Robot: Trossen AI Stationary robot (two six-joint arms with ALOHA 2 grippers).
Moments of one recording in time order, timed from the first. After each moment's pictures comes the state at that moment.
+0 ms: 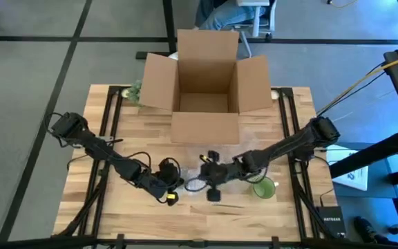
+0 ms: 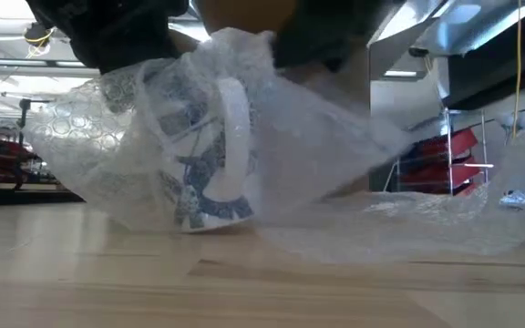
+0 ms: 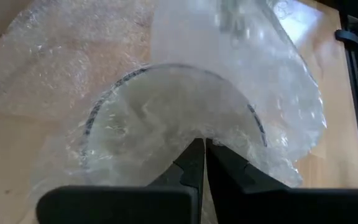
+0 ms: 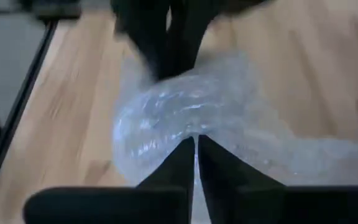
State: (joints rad) left arm -0.52 1.60 0.86 -0.01 -0.52 -0.75; right arm 0.34 1.76 1.20 -0.10 0.20 0.27
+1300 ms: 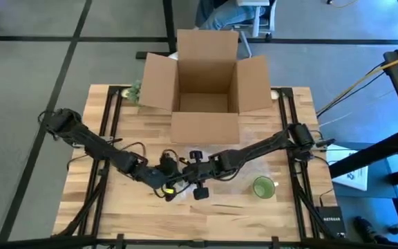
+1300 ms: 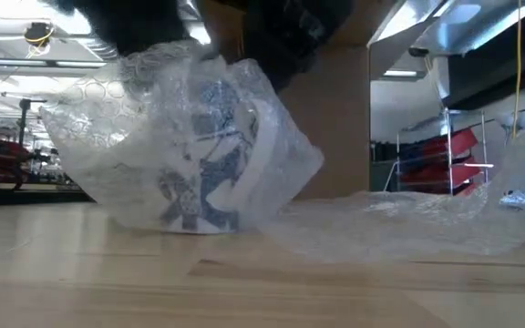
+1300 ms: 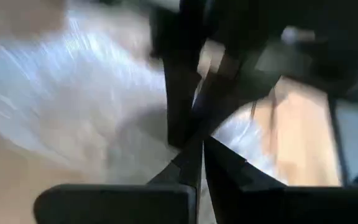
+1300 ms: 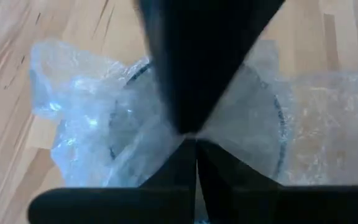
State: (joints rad) left arm -0.48 1.55 0.86 -0.02 -0.43 -0.65; right arm 0.29 2.01 1.52 -0.44 0.12 0.07
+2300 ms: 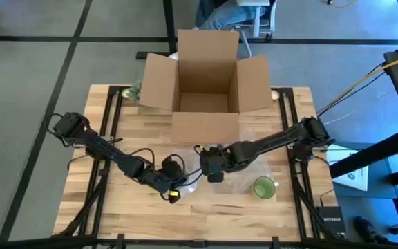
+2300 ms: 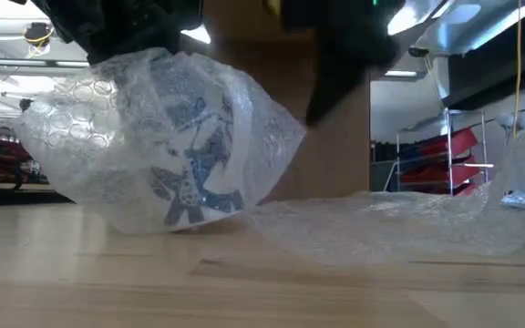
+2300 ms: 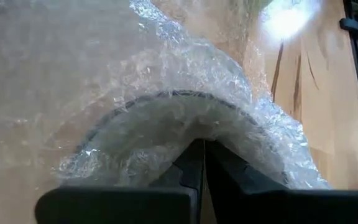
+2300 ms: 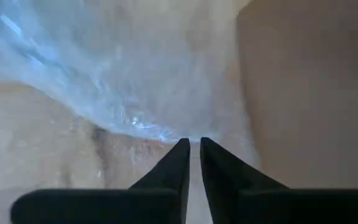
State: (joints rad) left arm -0.47 1.62 0.86 0.00 -0.43 -0.69; right arm 0.26 1.85 1.34 -0.65 0.39 0.20
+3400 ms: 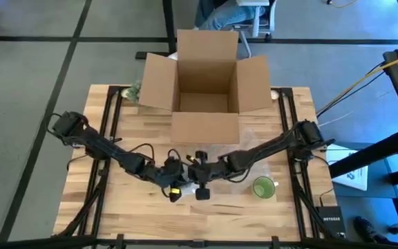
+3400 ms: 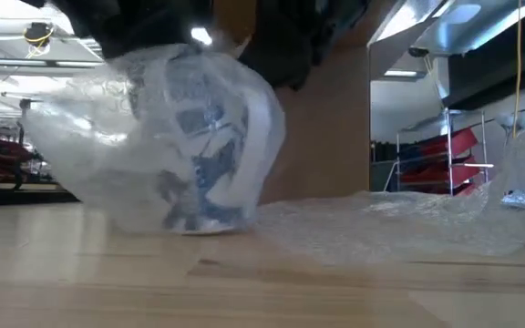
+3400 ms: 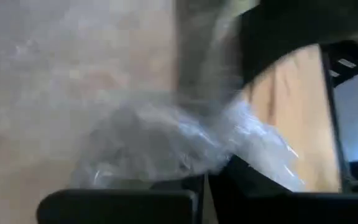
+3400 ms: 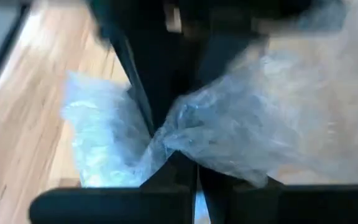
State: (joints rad) left arm -0.45 1.57 0.86 0.05 -0.34 -0.68; right arm 0.32 1.94 1.34 -0.23 0.17 0.20
